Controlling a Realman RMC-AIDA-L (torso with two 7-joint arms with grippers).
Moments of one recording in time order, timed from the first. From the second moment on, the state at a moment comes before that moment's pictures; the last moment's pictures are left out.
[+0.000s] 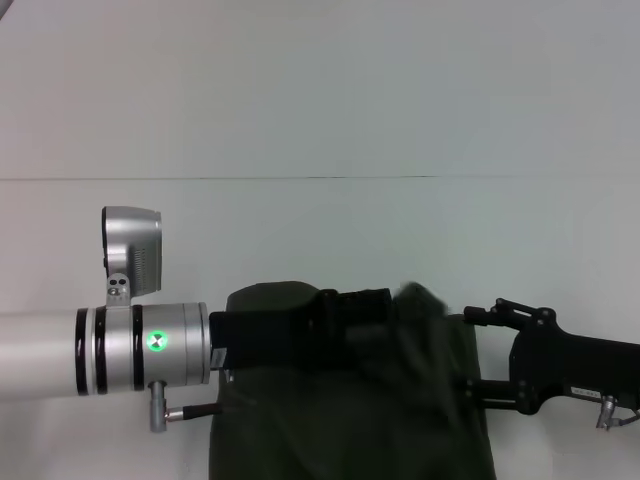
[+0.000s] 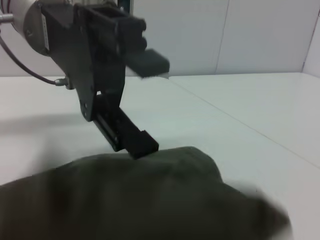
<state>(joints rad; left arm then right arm) -0.78 -2.16 0.45 0.38 2.18 1.54 -2.38 0.51 2.09 -0.62 -0.53 -2.04 -1.38 0.89</state>
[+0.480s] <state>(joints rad) -0.76 -2.13 0.46 0.39 2.11 1.54 -2.36 0.43 2.09 -0.46 -0.62 -2.02 -1.45 0.92</state>
